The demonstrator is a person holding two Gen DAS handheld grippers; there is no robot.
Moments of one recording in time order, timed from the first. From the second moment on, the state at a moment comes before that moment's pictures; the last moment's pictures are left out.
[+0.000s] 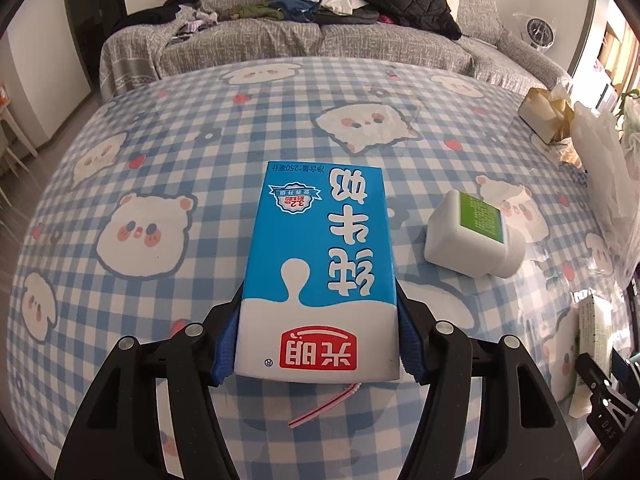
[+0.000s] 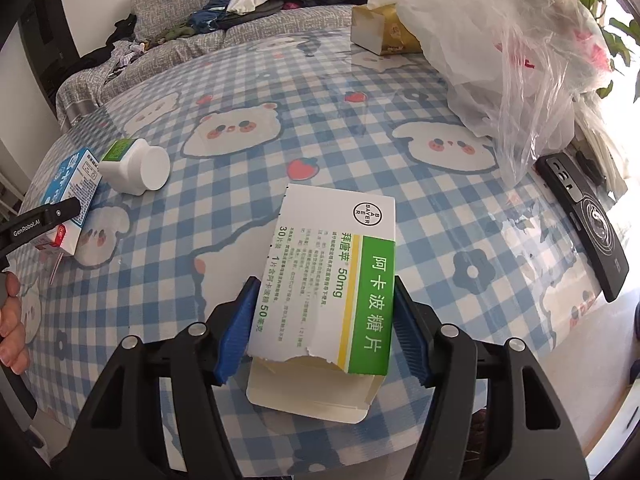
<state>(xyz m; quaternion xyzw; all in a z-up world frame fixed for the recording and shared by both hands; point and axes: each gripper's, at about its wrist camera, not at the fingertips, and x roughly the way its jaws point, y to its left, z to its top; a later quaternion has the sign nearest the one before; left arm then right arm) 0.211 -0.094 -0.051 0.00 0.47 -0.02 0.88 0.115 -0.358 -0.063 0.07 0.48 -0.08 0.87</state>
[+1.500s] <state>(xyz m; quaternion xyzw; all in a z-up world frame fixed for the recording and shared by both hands) 0.047 -0.071 -0.015 -0.02 0.46 -0.04 0.89 0.005 -0.305 -0.016 0.03 0.42 -0.01 0.91</state>
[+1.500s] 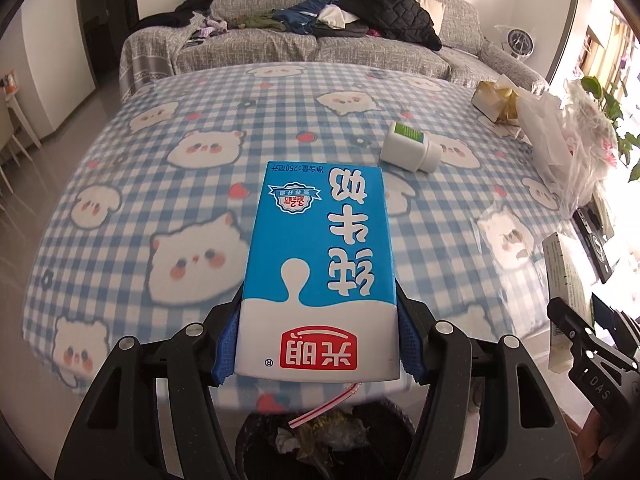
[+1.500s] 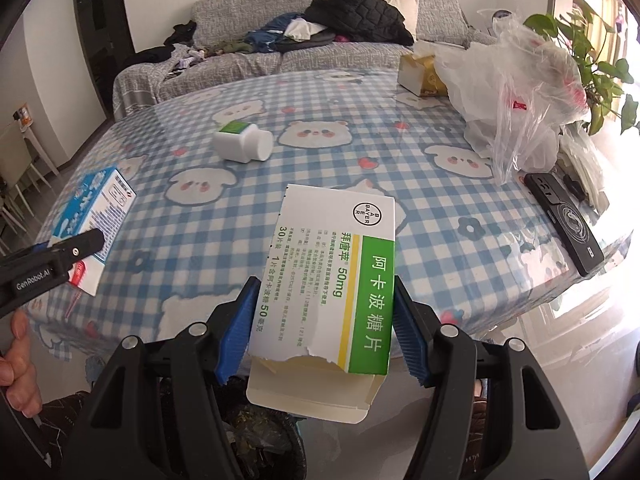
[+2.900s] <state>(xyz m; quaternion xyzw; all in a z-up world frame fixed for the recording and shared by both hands) -0.148 -0.044 -0.069 -0.06 0.49 -0.02 0.87 -0.150 -0.243 -0.063 0.01 0.45 0.05 0.89</state>
